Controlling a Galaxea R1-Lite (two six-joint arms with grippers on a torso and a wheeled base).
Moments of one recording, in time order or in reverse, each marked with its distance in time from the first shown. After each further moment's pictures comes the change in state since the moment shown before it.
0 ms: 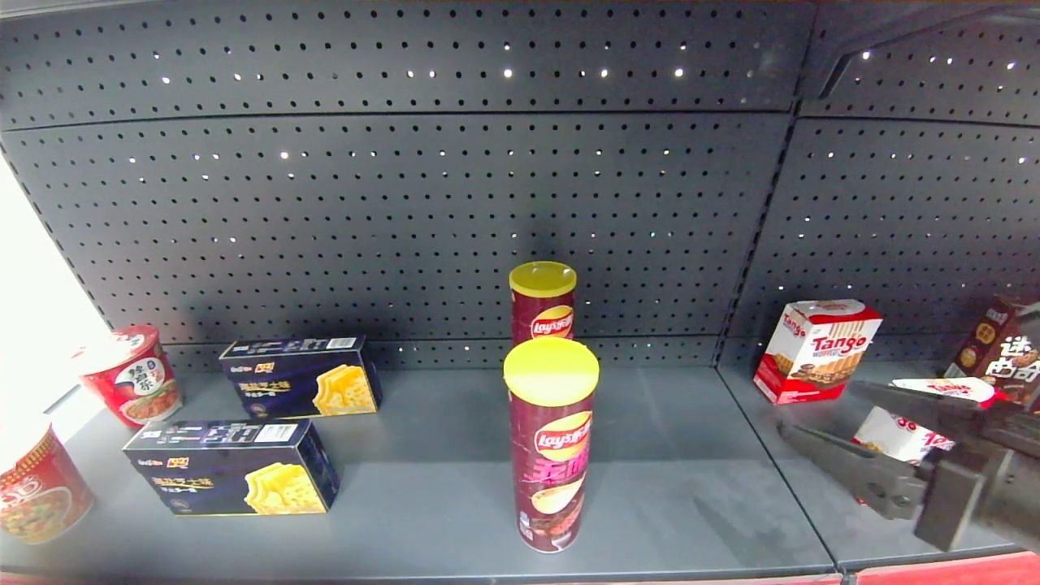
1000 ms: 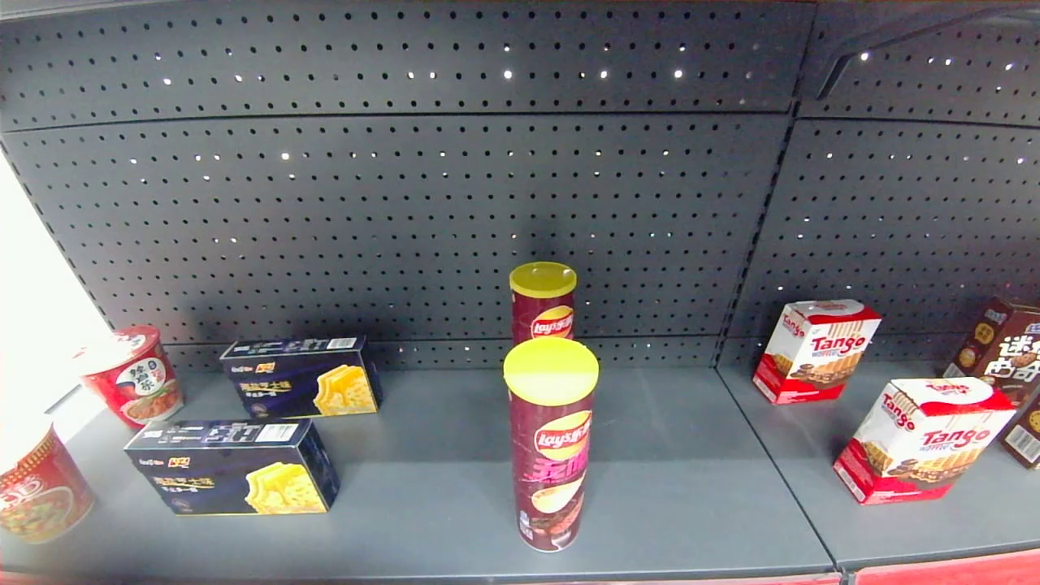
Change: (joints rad) left arm 0.000 0.000 0.000 0.000 0.000 0.000; right arm -0.636 -0.809 0.392 0.196 0.177 -0.105
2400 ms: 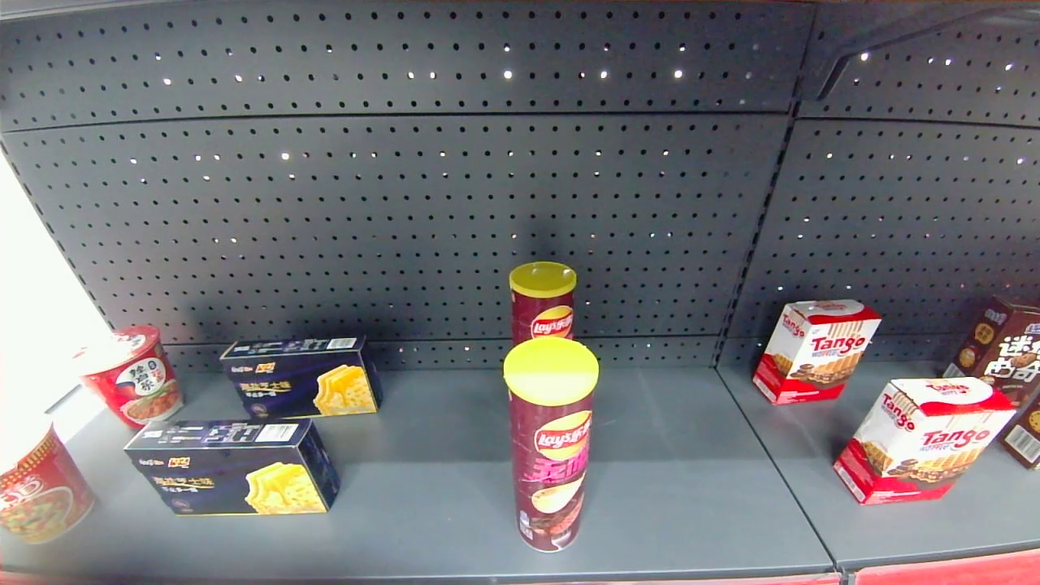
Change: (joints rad) left arm 0.000 0.000 0.000 0.000 0.002 0.000; right arm -0.090 -0.245 0.073 0.264 -0.034 0.019
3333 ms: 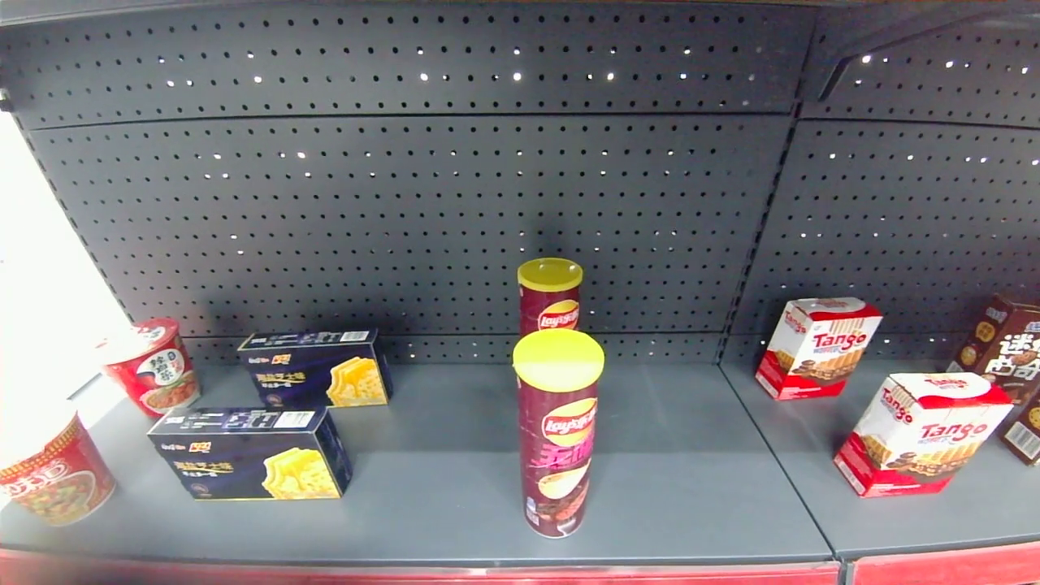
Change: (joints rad) left arm 0.000 0.000 0.000 0.000 0.002 -0.002; right arm 0.000 0.000 0.000 -0.001 -0.003 0.001
